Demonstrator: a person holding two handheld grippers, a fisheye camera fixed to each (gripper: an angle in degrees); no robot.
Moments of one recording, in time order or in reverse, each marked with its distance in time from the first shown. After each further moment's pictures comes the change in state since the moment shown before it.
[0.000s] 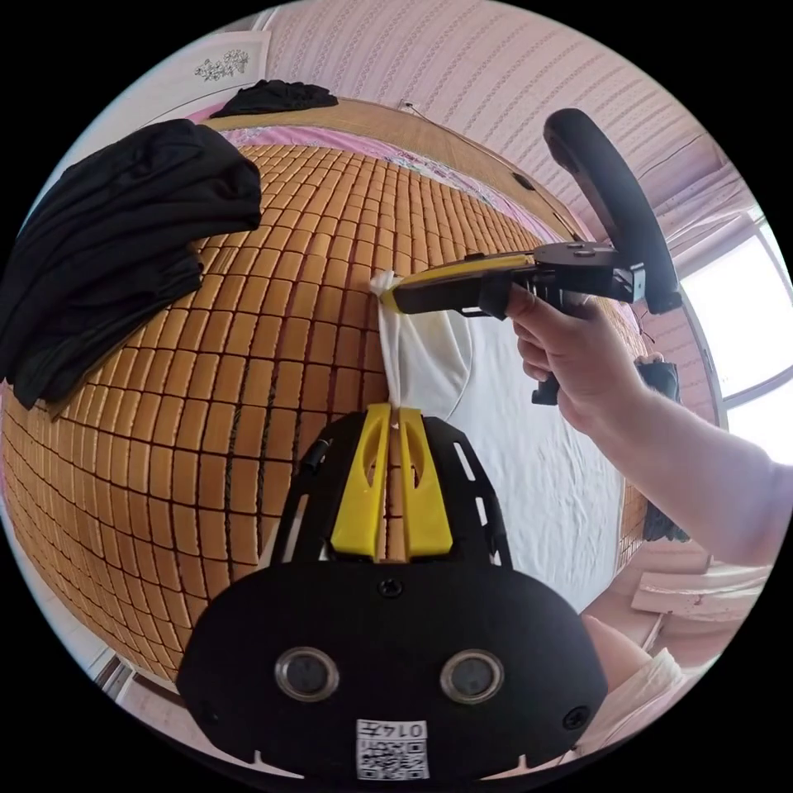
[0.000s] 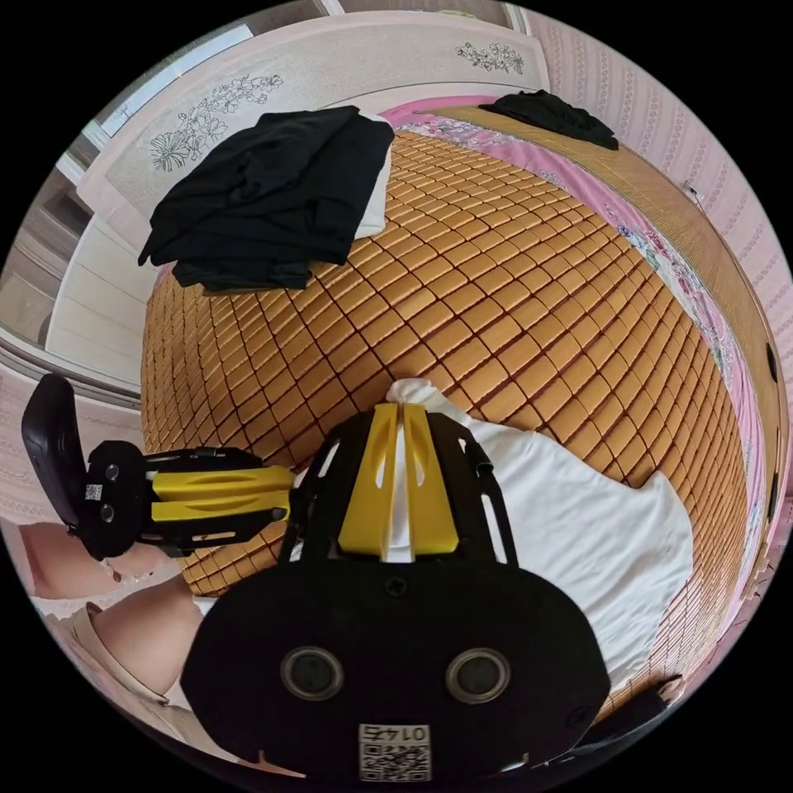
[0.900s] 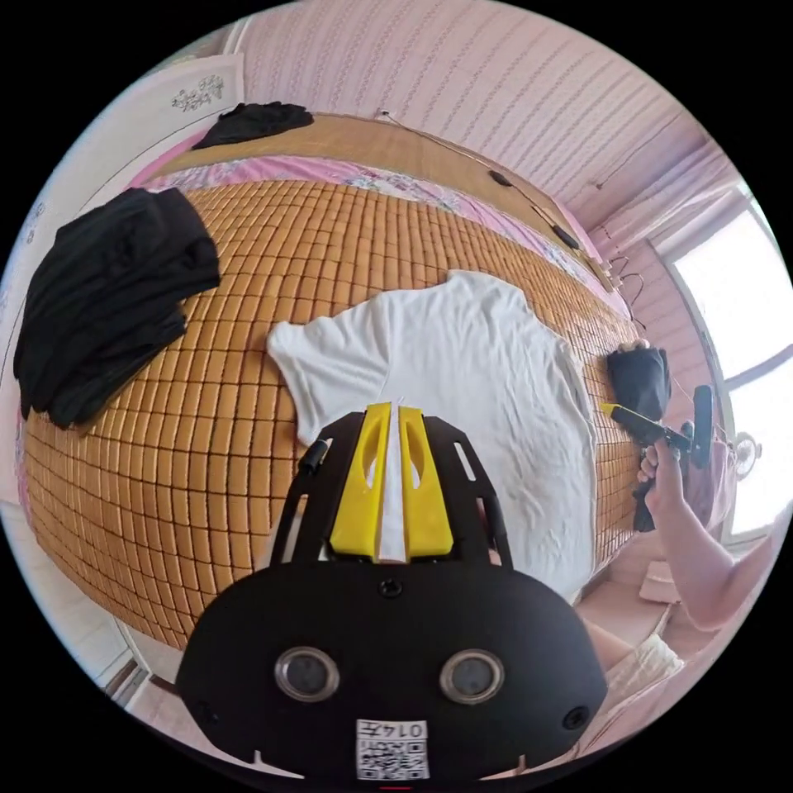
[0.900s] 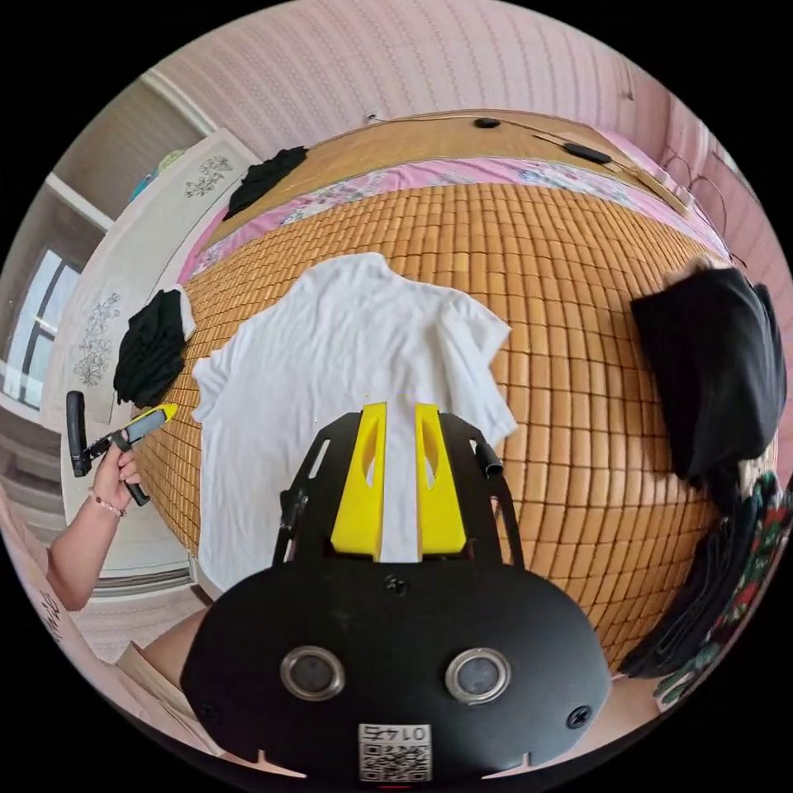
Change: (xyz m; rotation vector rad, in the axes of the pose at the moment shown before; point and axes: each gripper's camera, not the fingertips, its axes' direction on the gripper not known) left arm 0.121 -0.033 0.035 -0.005 -0.023 0.098; right arm 0.139 0.456 -0.157 0.205 0.179 0.826
